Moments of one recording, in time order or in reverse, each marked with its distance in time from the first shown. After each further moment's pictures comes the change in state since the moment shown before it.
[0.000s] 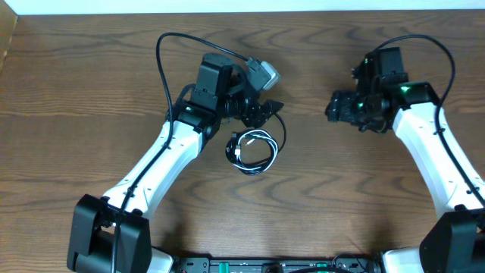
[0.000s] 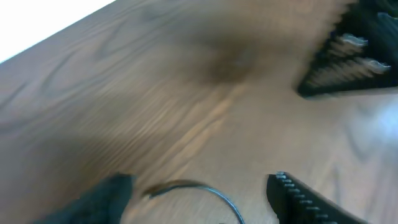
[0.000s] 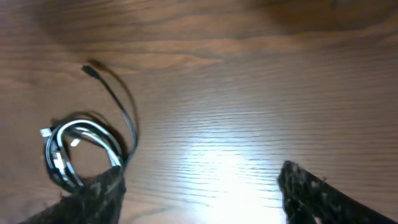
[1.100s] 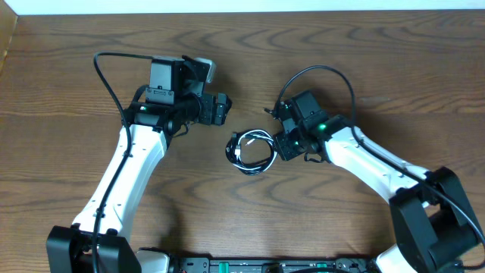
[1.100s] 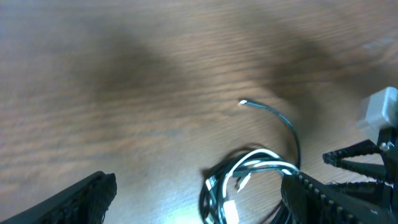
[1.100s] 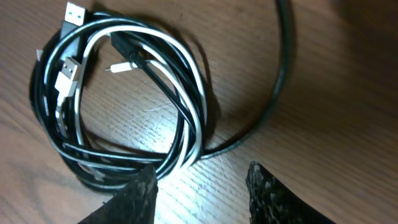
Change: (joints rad) left arm 0.223 -0.111 0.000 -0.353 -0.222 -0.249; right arm 0.385 0.132 -0.240 0.406 -0.009 -0.222
